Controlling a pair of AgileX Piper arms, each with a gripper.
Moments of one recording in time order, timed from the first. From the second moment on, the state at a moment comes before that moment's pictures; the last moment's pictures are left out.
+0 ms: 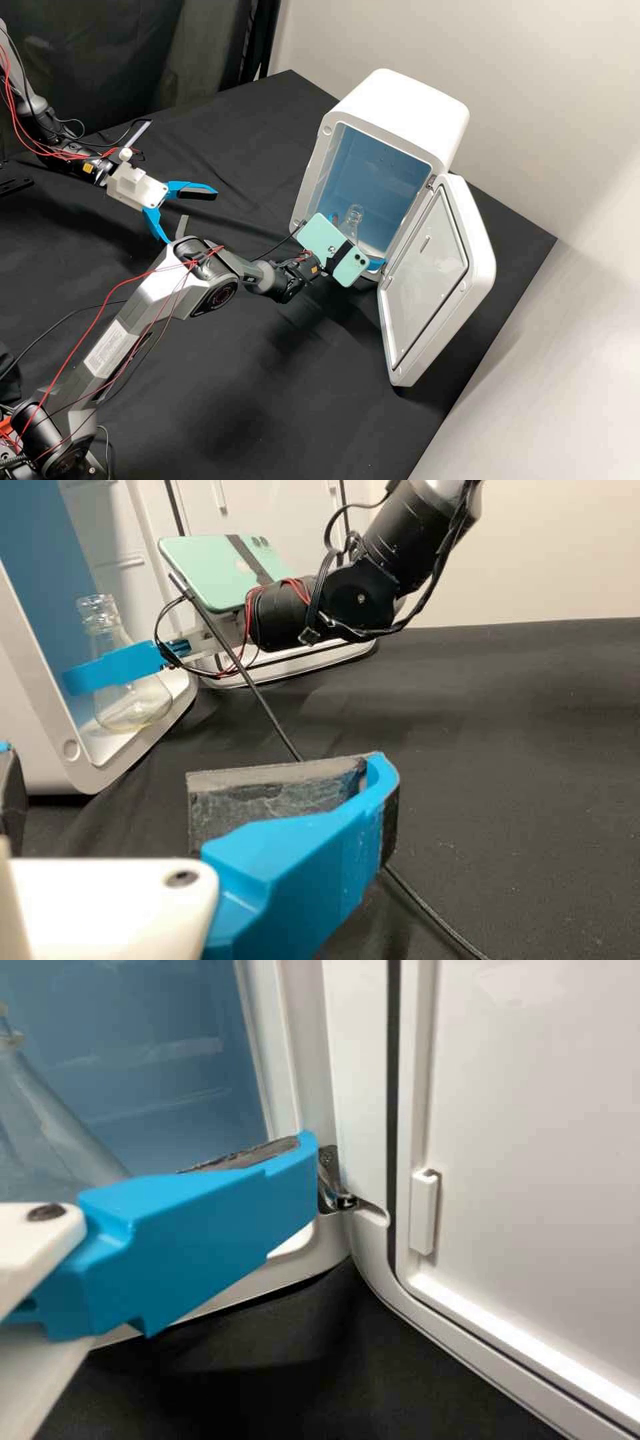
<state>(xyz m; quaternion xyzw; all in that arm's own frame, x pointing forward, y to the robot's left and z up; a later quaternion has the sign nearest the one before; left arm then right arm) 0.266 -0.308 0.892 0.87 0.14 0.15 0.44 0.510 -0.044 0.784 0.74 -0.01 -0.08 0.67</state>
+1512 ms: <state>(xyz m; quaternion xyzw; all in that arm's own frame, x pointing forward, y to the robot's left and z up) 0.266 -0.309 0.888 0.87 0.14 0.14 0.45 0.510 -0.016 0.776 0.72 0.03 -0.06 0.69</state>
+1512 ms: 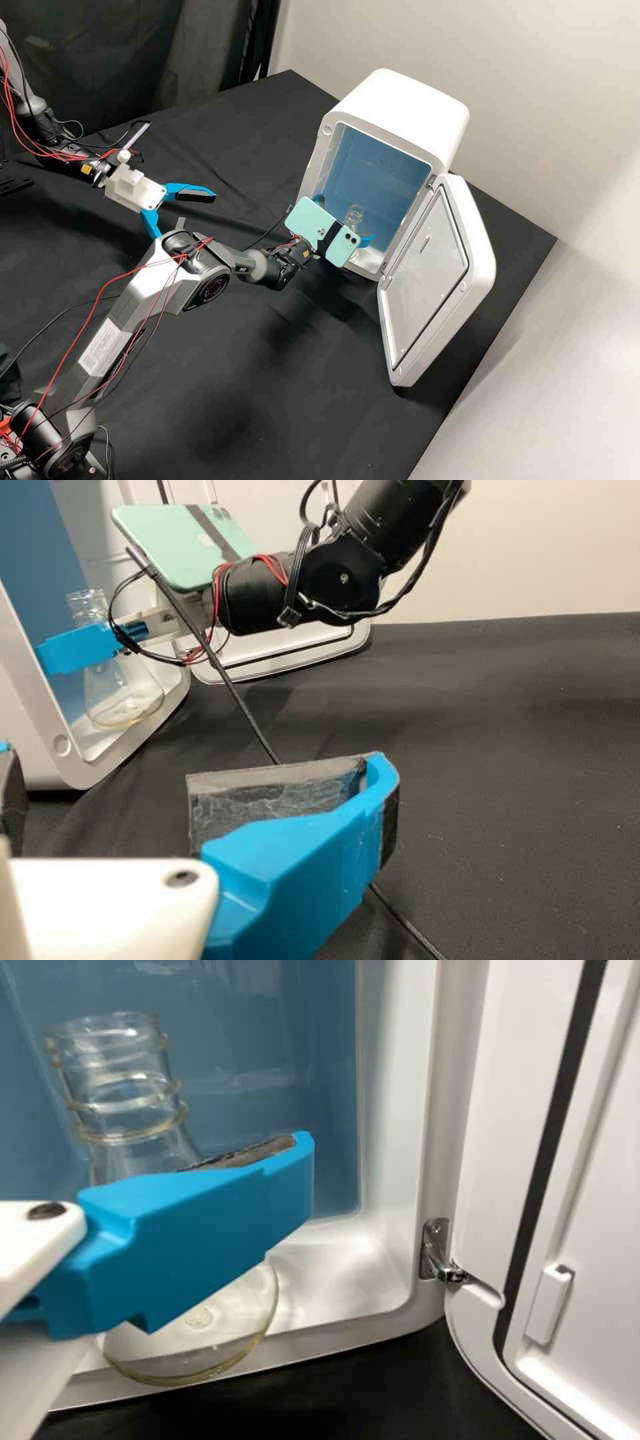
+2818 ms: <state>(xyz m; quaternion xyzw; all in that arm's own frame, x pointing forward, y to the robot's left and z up) 0.266 -0.309 0.888 0.87 0.14 0.14 0.45 0.513 -0.032 0.771 0.72 0.02 -0.07 0.69</state>
